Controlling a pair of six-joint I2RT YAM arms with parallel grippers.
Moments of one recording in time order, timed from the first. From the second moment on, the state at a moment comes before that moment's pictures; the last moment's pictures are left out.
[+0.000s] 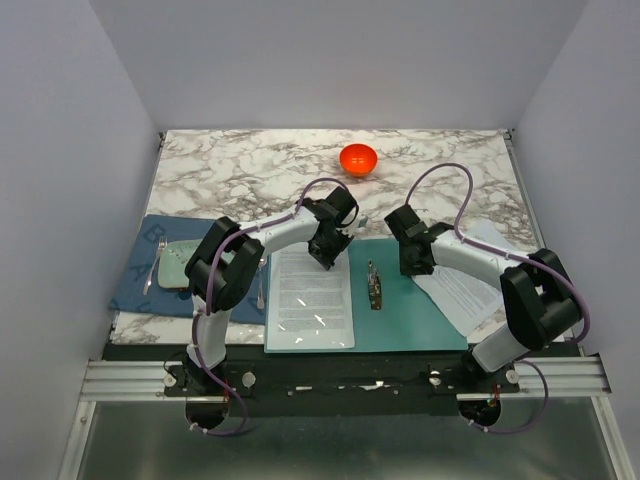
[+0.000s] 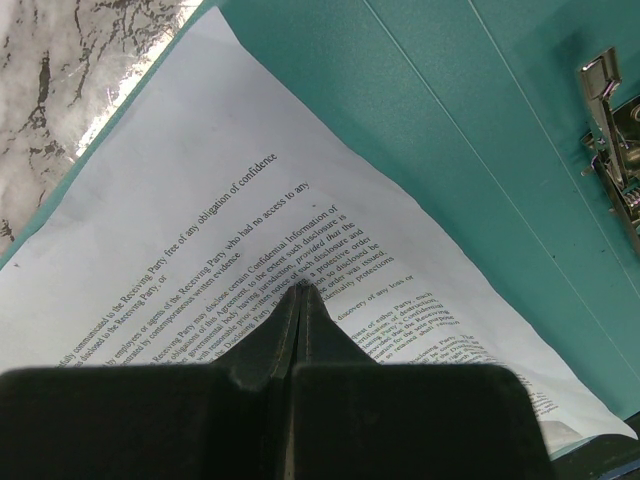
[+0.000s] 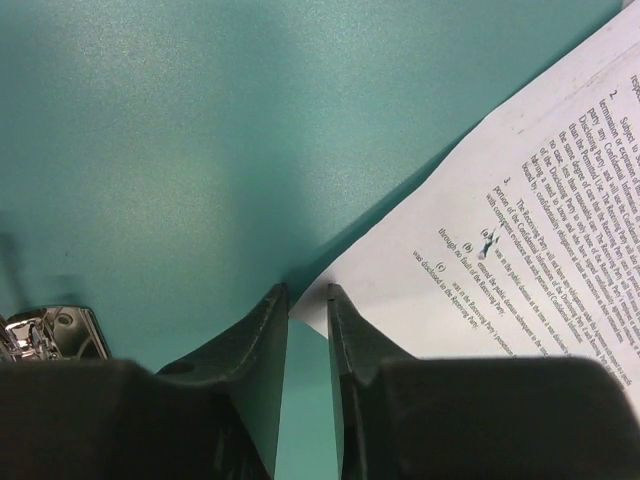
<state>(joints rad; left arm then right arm) -0.72 1.99 1.42 -0.69 0.14 -0.03 0.54 1.57 0.90 -0.59 0.35 0.50</state>
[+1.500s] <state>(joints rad) -0.72 1.99 1.43 -0.73 0.14 -0.02 0.88 1.37 0.74 -0.52 -0.03 0.41</state>
